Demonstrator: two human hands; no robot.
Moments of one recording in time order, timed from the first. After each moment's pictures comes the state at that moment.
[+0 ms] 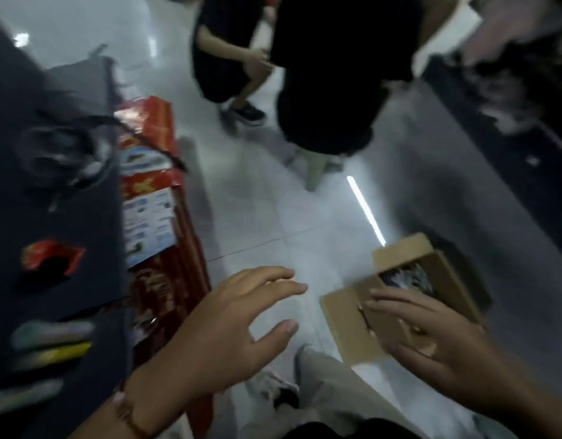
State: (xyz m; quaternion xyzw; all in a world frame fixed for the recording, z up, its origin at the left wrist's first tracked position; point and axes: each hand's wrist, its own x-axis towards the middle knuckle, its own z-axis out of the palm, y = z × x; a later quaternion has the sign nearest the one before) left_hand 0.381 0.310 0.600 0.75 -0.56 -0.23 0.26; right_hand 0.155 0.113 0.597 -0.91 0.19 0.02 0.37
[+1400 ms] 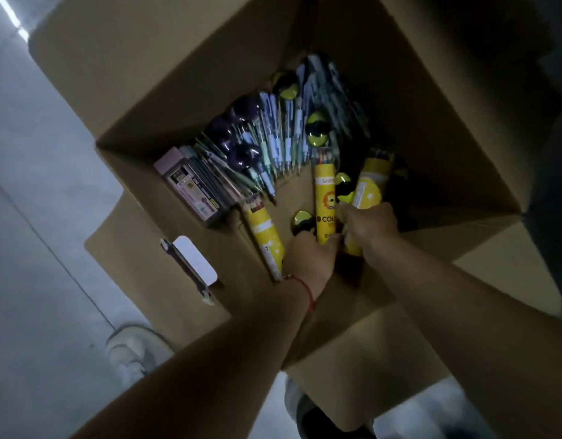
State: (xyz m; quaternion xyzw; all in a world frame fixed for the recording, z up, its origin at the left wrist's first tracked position) left_hand -0.138 -0.177 -0.320 0.82 -0.15 -0.55 0.11; right_hand -0.209 -0.264 -0.339 -0.34 0.80 0.06 0.49
